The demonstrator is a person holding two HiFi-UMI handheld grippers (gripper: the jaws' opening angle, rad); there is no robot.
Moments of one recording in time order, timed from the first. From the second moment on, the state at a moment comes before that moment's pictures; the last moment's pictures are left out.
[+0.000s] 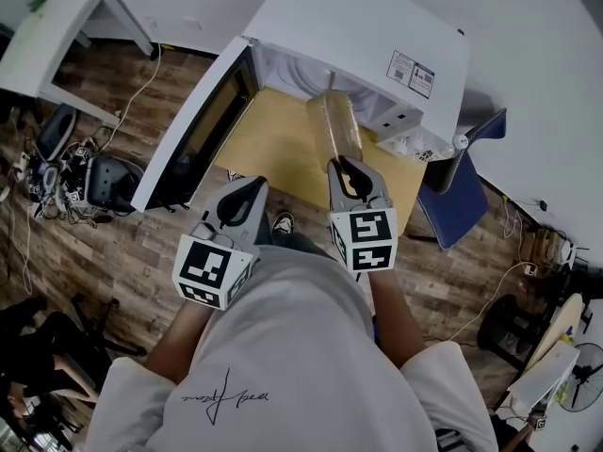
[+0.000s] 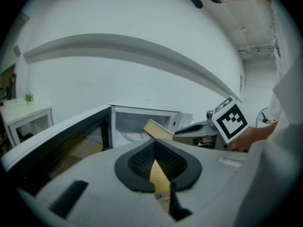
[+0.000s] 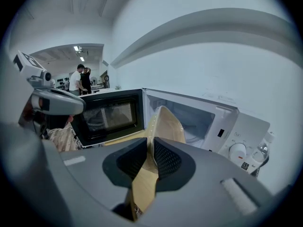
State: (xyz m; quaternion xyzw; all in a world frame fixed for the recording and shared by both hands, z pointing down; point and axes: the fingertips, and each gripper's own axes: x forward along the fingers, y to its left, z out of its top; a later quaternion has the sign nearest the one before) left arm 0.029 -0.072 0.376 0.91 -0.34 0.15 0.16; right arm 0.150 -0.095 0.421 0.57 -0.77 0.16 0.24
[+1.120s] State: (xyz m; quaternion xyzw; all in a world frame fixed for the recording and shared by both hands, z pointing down) left arm 0.011 -0.099 0.362 0.89 -0.39 0.14 0.20; right arm 0.154 -0.074 0.361 0.55 -0.79 0.20 0.15
